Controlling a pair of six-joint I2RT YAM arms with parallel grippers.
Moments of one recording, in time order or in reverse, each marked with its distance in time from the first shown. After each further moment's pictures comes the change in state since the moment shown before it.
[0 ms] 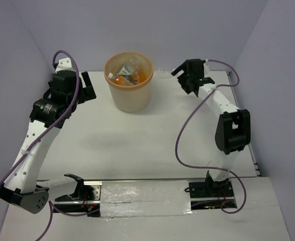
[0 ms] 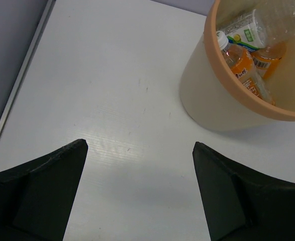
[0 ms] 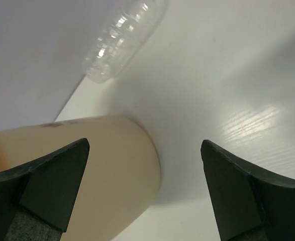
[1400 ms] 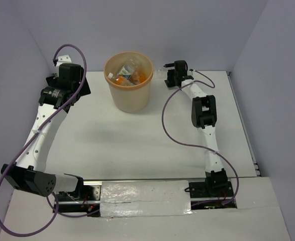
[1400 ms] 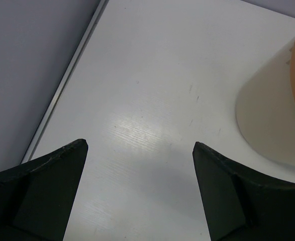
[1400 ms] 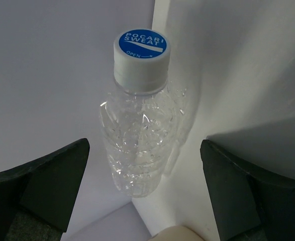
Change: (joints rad) left arm 0.111 0.164 0.034 -0.002 -0.124 0.051; right arm -0.032 0.889 0.746 0.121 -0.099 0.597
